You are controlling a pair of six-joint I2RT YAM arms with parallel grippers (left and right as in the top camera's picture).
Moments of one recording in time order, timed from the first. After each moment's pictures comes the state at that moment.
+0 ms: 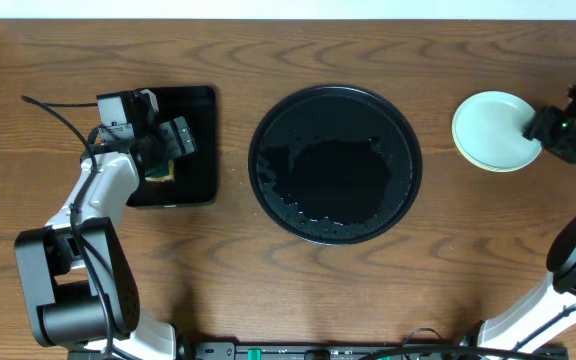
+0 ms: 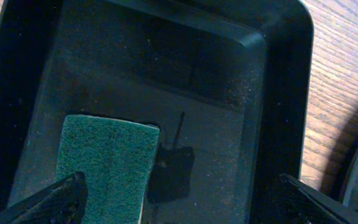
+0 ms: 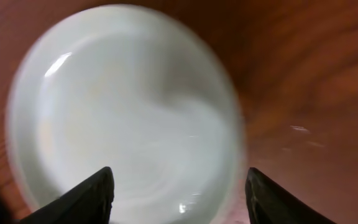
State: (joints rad) left arm 0.17 1.73 1.03 -0.29 0.21 -0.20; right arm -0.47 2.00 1.51 -0.69 -0.20 0.09
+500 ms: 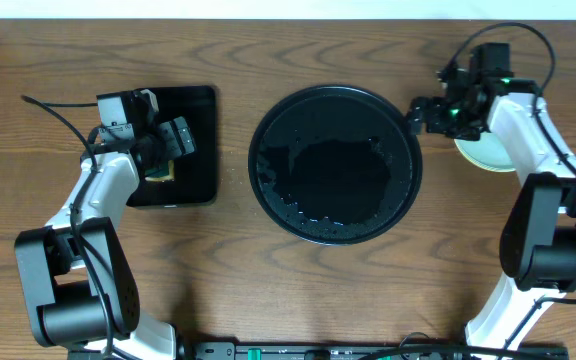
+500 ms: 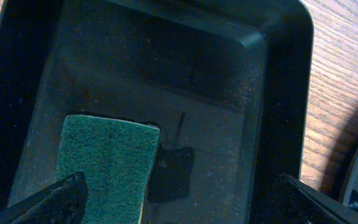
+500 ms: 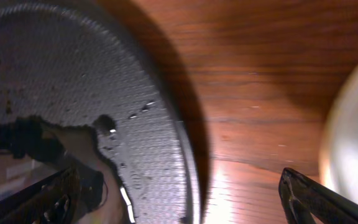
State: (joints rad) left arm 0.17 1.73 1.03 -0.29 0.21 -0.20; right arm -0.03 2.00 1.51 -0.76 -0.30 0.06
